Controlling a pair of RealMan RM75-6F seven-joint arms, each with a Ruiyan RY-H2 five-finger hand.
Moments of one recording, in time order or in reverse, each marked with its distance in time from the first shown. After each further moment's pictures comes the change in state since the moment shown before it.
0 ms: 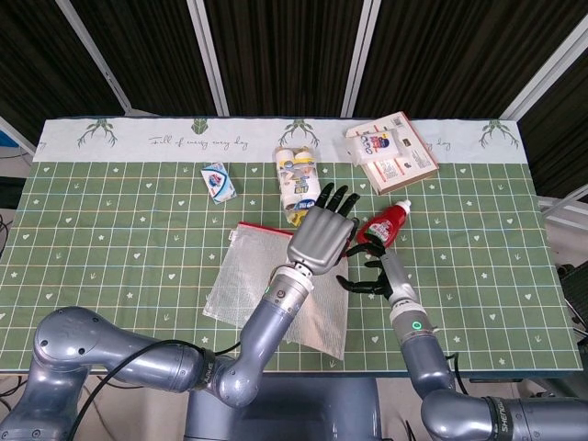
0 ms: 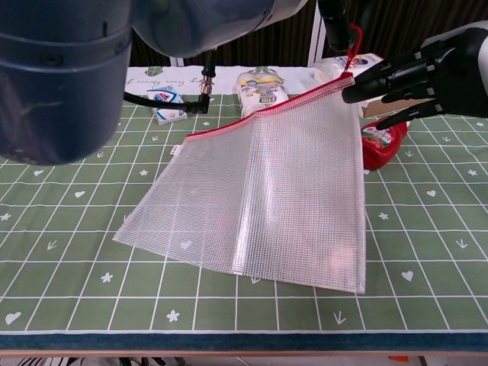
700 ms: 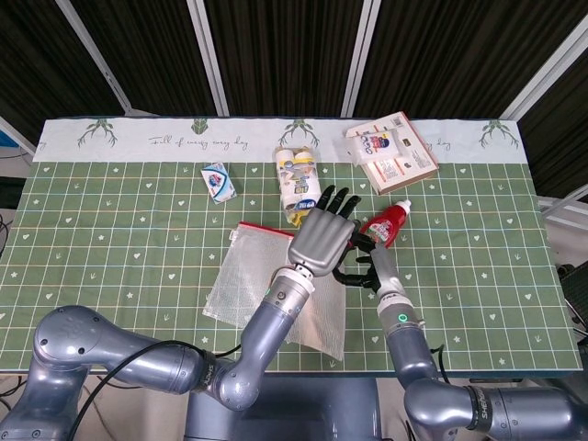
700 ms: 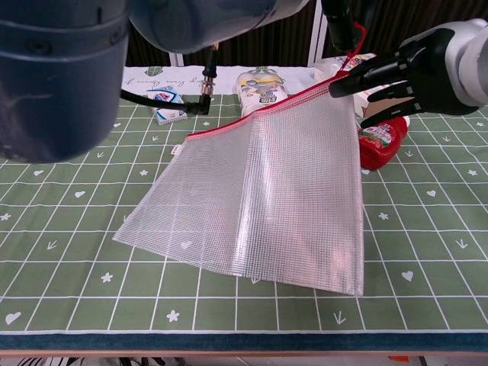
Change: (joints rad) left arm -0.015 0.010 0.001 -0.020 -0.028 0.015 -0.020; right arm 0.038 -0.081 0.065 0.058 0.070 0.034 -0.056
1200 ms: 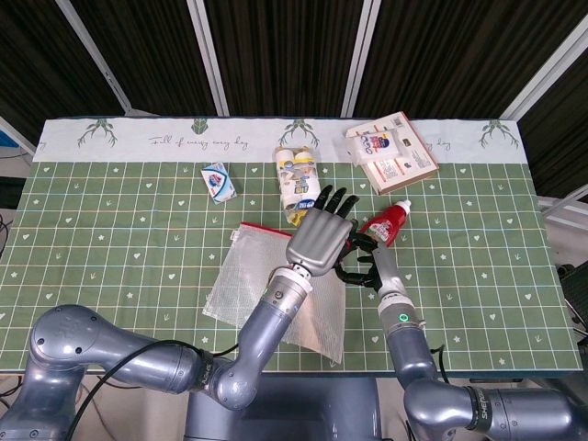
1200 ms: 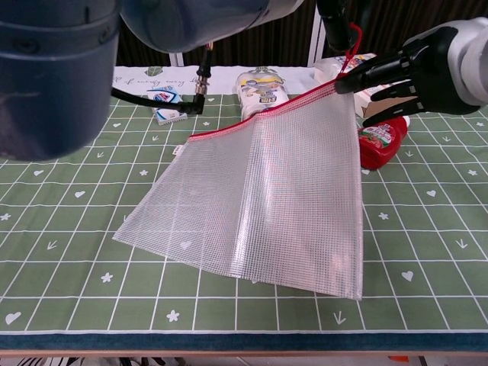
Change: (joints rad) left arm 0.001 0.013 0.013 -0.009 -0.004 0.001 -0.018; right arm -0.018 -0.015 0.025 -0.002 0.003 0.016 -0.014
